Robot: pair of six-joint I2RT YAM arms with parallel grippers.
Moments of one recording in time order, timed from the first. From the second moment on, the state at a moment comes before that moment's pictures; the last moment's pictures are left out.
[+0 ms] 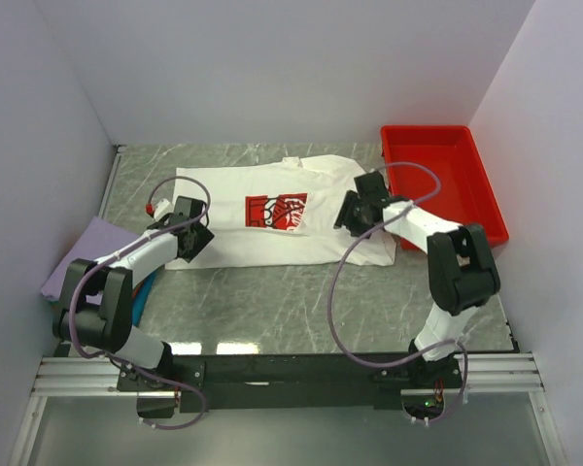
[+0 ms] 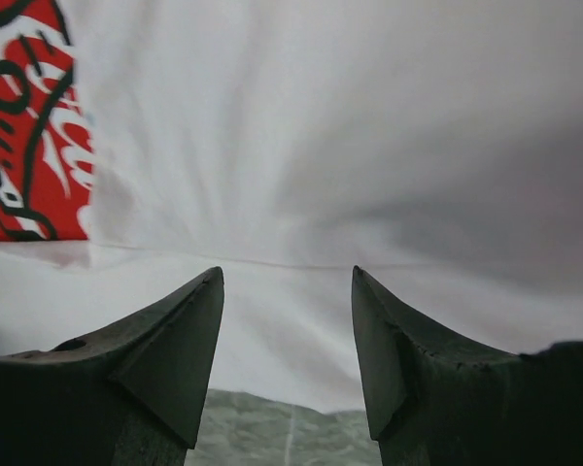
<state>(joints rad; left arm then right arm) -0.23 1.49 0.84 -0.32 -0.30 -1.02 0.32 1.79 1.17 -0.34 -0.03 0.66</state>
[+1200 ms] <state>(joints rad) -0.15 1.16 0.53 -0.36 -0.37 -1.09 0.02 1.36 0.68 -0.27 0.10 0.70</state>
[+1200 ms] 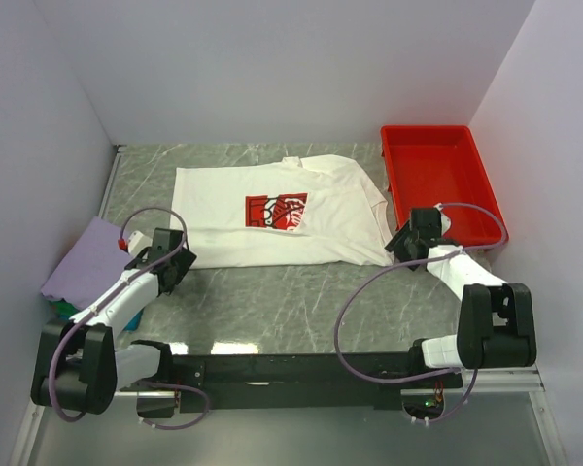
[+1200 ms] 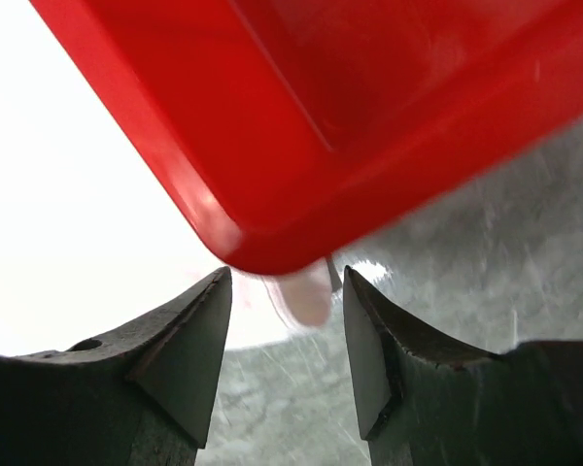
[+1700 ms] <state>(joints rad) -0.12 1.25 0.55 -0.37 -0.42 -1.19 0.02 1.27 0.54 -0.23 0.00 0.73</state>
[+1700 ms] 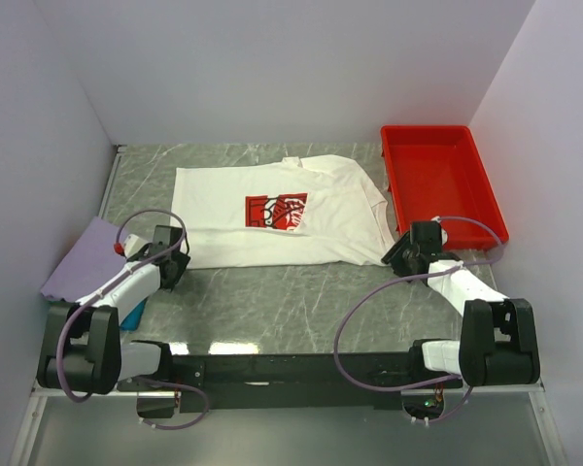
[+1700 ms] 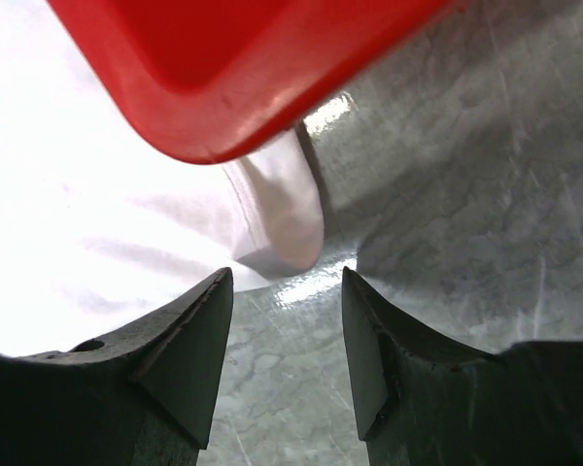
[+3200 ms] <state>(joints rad) -0.10 1.21 0.59 -0.42 -0.50 -1.16 0.01 1.17 0.55 -0.27 0.00 0.75</state>
